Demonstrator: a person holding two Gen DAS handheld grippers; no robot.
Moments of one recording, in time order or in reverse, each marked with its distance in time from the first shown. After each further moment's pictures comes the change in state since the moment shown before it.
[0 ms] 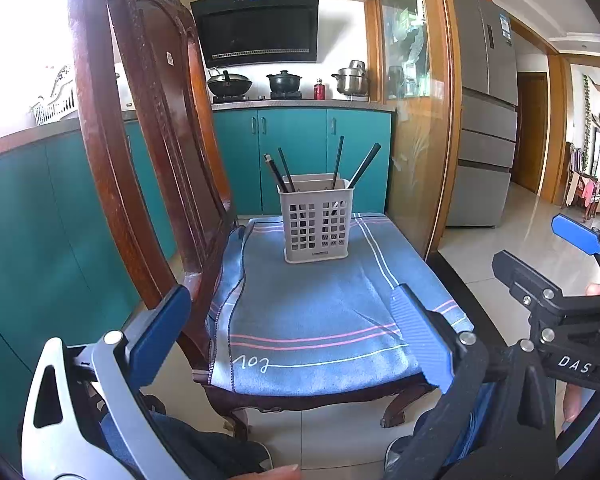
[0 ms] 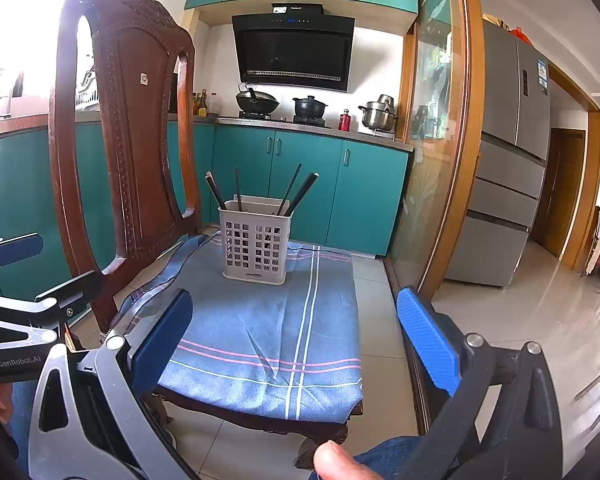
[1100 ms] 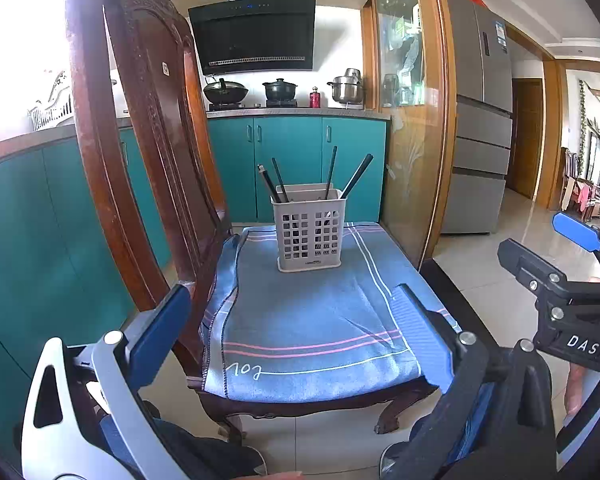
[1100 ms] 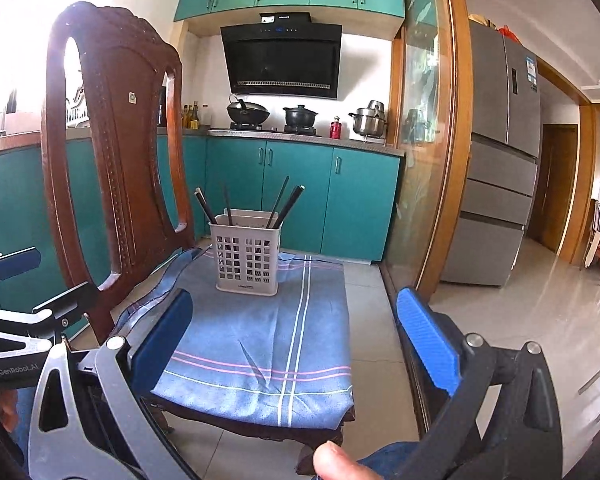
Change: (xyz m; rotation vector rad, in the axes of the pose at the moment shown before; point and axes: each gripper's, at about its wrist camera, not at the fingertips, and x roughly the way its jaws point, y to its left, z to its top) left arm -0.004 -0.005 0.003 -0.002 -0.028 -0.018; right arm -0.007 -0.013 0.005 0.034 -0.034 -0.018
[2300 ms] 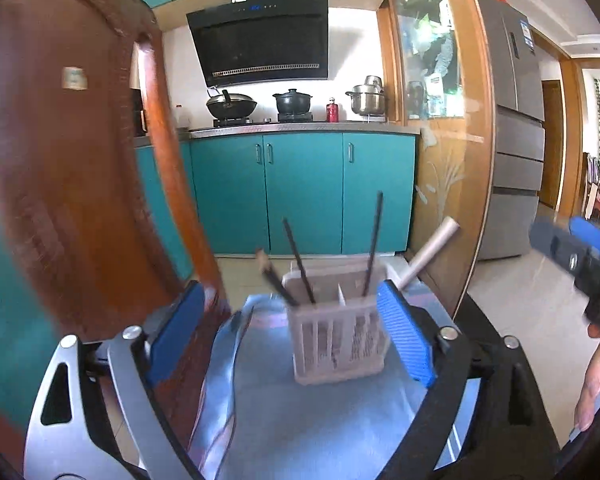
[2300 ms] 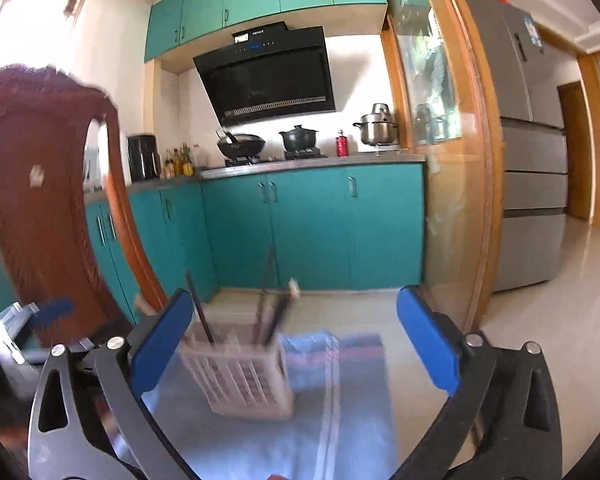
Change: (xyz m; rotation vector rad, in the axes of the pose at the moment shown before) left arm 0.182 0.003 0.100 0.012 -0.052 0.068; right arm 0.193 -0.046 0.087 0.170 -0.078 0.082
